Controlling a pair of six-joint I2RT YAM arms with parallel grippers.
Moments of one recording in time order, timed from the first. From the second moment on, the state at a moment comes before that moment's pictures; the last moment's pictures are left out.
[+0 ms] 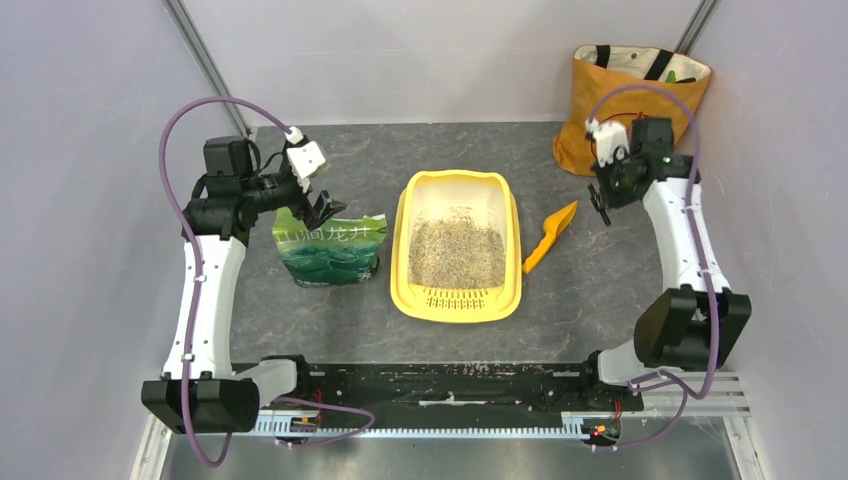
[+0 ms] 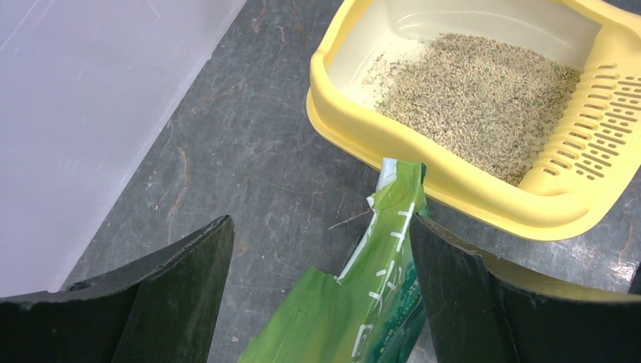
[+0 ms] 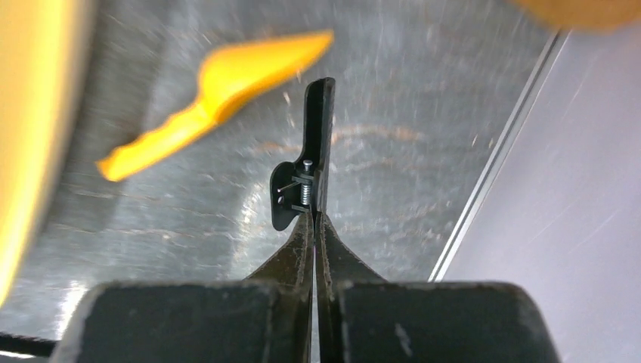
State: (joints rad) left arm 0.03 1.16 1.34 -0.78 0.85 0.79; right arm -0.12 1.49 1.37 -0.89 -0.08 -0.49
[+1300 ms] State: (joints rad) left arm -0.54 1.16 1.25 -0.67 1.07 0.58; right arm 0.64 1.51 1.84 -1.16 -0.91 -0.42
